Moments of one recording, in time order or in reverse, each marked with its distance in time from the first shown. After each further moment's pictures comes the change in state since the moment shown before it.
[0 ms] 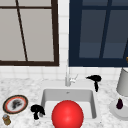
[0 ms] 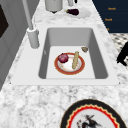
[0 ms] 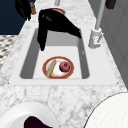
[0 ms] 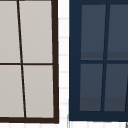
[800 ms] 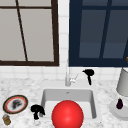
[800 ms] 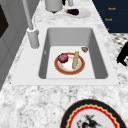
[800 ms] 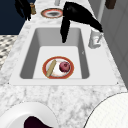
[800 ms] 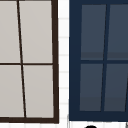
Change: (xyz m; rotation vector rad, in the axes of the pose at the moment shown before) left hand 0.000 0.000 0.000 0.000 0.000 0.000; right hand 0.026 -0.032 -0.085 -0.067 0.236 0.046
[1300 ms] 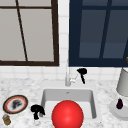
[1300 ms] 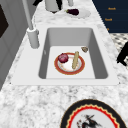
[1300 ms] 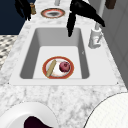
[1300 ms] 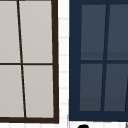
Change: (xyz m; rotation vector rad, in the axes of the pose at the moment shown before) left hand 0.000 0.000 0.000 0.000 0.000 0.000; right hand 0.057 -0.003 -0.041 0.017 0.035 0.049
